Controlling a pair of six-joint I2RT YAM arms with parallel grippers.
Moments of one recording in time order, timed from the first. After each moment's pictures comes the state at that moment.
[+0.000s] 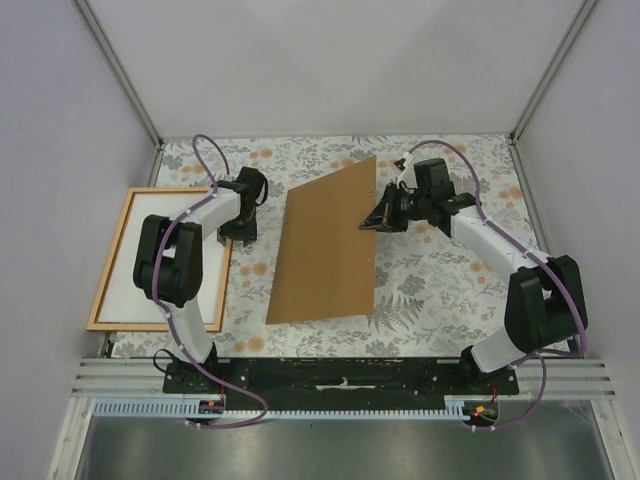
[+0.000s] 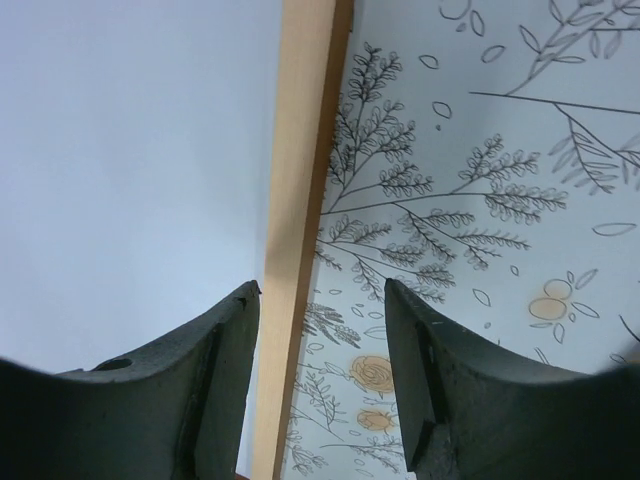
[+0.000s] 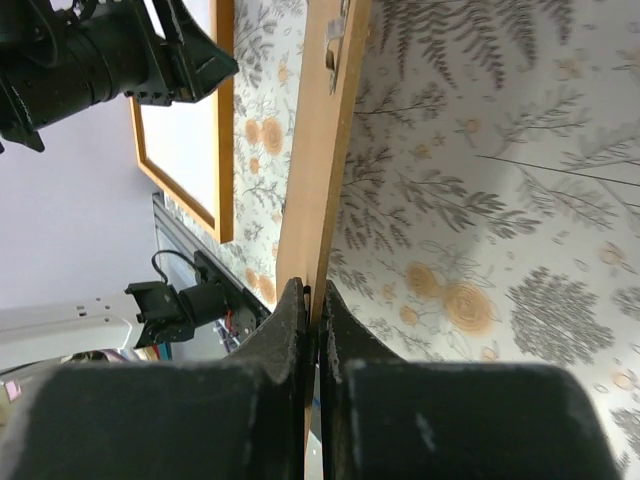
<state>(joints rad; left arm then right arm) -0.27 1.86 1.29 -0.78 -0.41 -0.32 0.36 1.57 1.13 -0.32 -0.63 0.65</state>
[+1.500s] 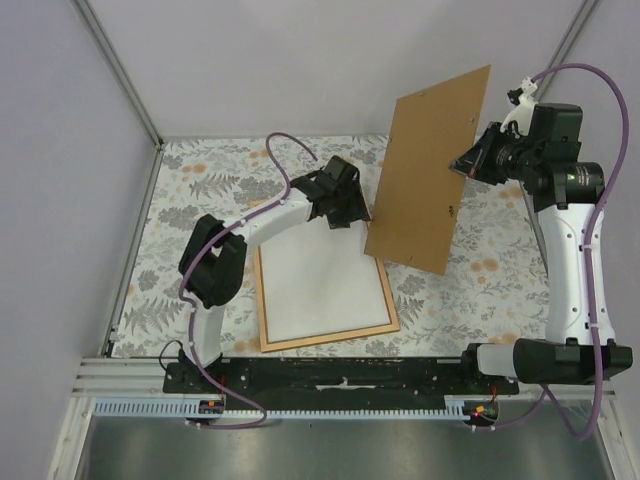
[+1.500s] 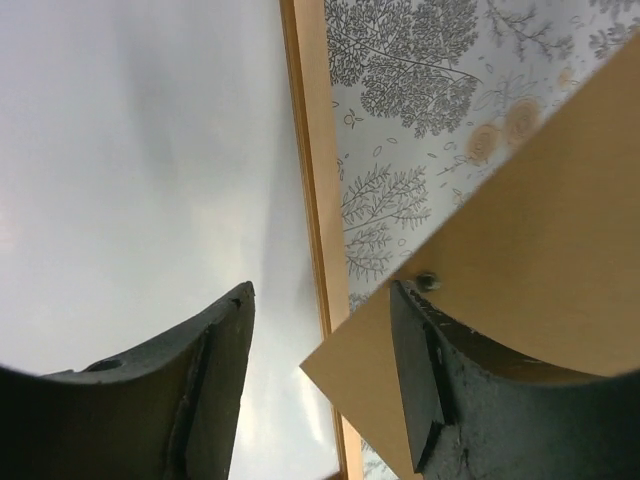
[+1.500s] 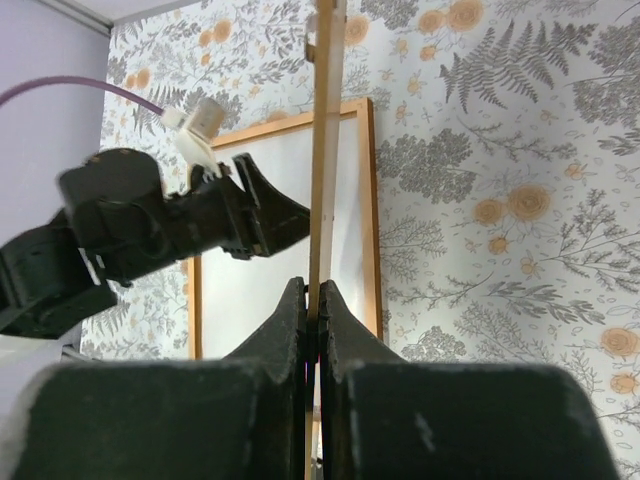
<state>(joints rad) -0.72 2.04 1.65 -0.50 0.01 -0.88 -0.04 1.32 1.71 -0.95 -0.43 0.34</state>
